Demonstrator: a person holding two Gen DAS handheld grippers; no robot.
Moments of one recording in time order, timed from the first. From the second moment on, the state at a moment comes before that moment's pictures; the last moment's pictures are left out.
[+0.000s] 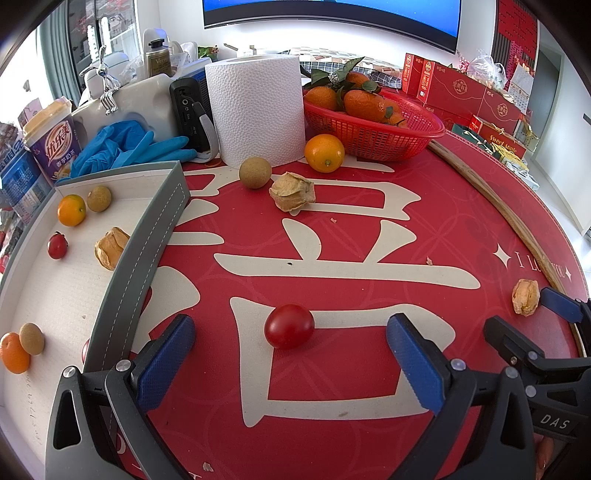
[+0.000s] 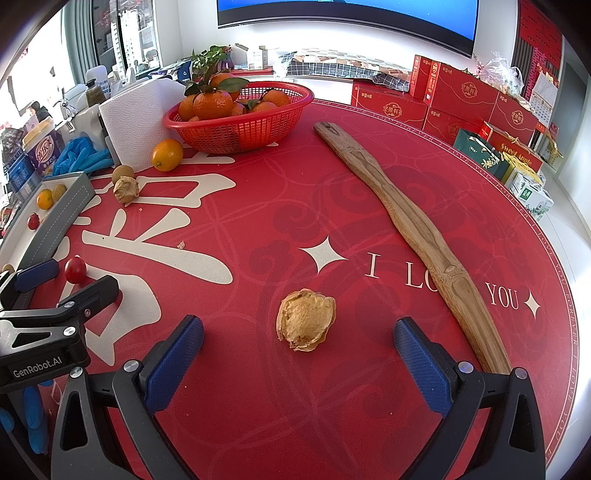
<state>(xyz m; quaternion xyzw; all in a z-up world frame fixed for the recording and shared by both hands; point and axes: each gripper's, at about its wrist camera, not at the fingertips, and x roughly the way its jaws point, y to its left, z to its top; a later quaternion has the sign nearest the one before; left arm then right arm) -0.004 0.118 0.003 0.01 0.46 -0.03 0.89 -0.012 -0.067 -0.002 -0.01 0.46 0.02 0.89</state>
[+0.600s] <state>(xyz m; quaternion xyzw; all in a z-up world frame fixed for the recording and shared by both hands) -0.009 0.113 0.018 -0.01 0.46 -0.10 0.88 -0.019 -0.067 0.009 0.03 0.44 0.08 0.89</state>
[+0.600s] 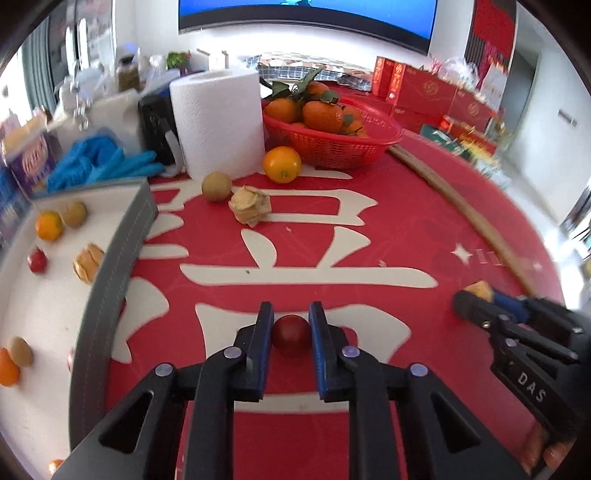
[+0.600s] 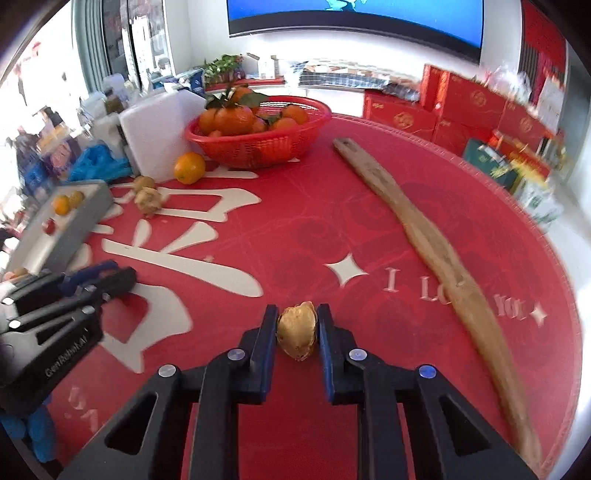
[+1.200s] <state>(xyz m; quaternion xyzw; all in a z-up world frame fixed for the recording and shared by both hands) -0.056 0.157 0.071 -0.02 0.39 -0.10 0.91 -0.032 -0.057 0.026 0.06 0.44 0.11 0.89</state>
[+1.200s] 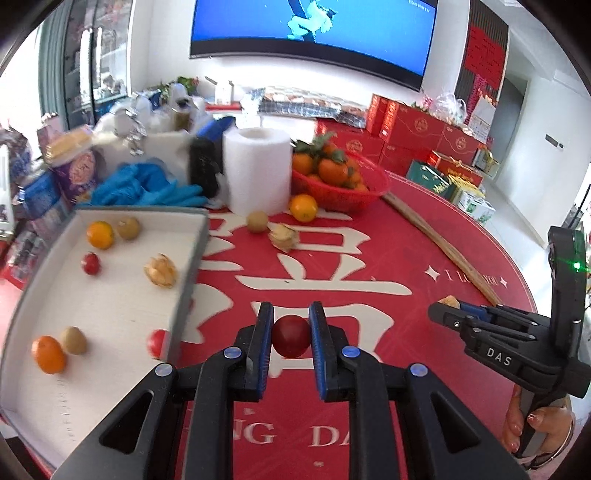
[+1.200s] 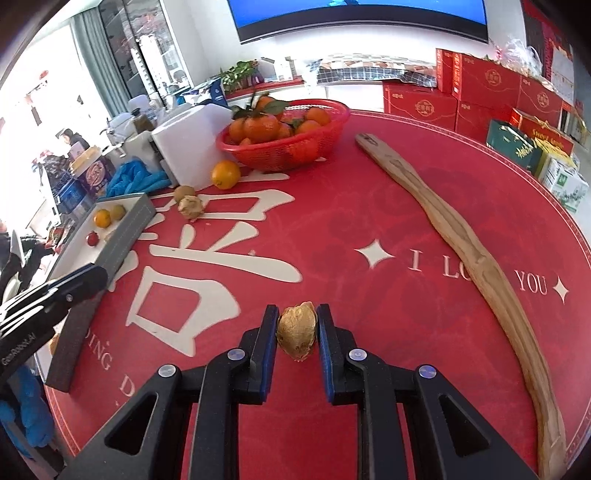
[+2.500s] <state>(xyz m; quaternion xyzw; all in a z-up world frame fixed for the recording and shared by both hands) -0.082 0.325 0.044 -0.09 0.39 0.07 0.92 0.004 0.206 0.047 -0.06 0.45 0.30 0.84</state>
